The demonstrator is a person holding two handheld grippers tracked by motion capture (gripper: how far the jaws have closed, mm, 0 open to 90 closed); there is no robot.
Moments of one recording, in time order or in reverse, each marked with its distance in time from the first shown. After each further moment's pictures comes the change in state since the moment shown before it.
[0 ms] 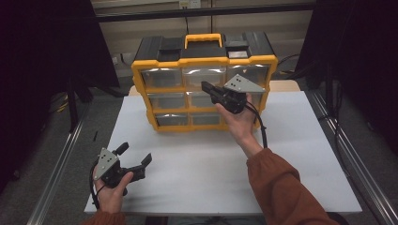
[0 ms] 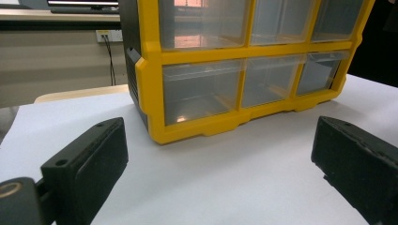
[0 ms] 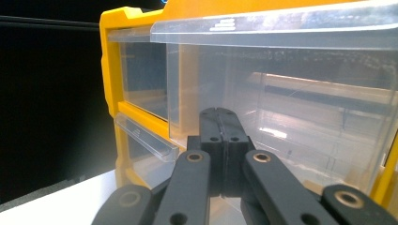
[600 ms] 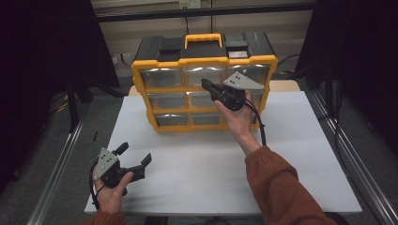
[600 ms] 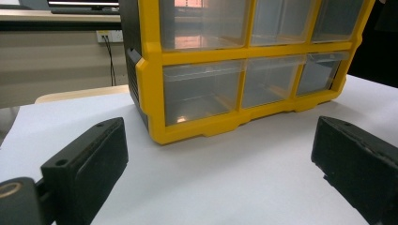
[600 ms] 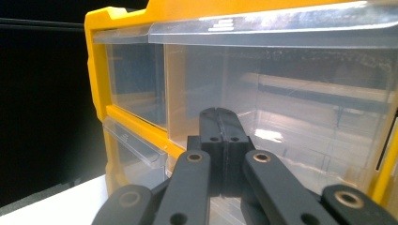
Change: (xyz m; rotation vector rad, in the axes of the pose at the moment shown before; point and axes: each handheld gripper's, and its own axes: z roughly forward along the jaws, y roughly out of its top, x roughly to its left) left arm 0.001 0.000 0.000 -0.005 0.004 0.006; right arm -0.005 0.001 0.007 0.002 -0.025 0.011
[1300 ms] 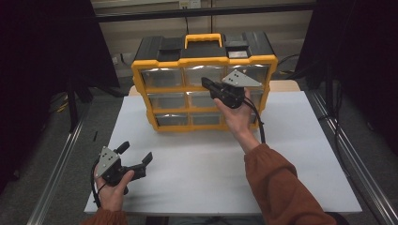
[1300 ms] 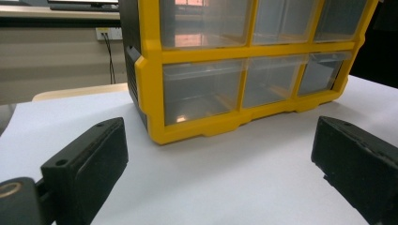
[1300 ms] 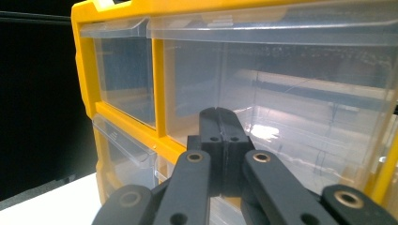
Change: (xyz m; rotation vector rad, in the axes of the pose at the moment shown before) left arm 0.000 -0.001 0.006 0.003 -0.005 -0.026; right arm -0.004 0.000 0.006 0.021 -0.013 -0.012
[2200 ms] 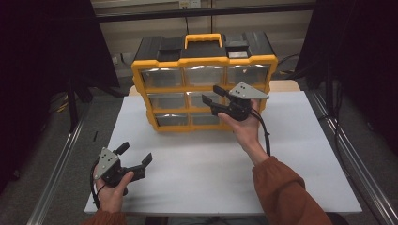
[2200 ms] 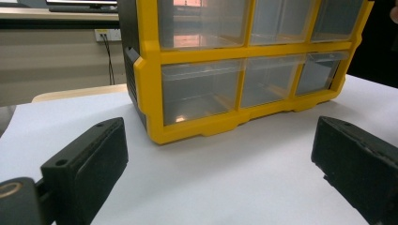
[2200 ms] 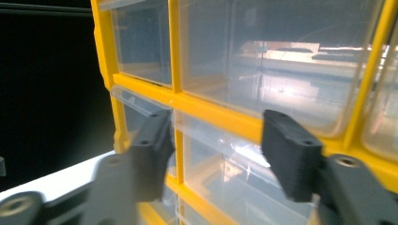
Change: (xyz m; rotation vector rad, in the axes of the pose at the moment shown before) left arm 0.000 0.000 -0.003 -0.007 -0.007 0.007; right arm 0.006 -0.021 -0.027 0.034 0.023 0.035
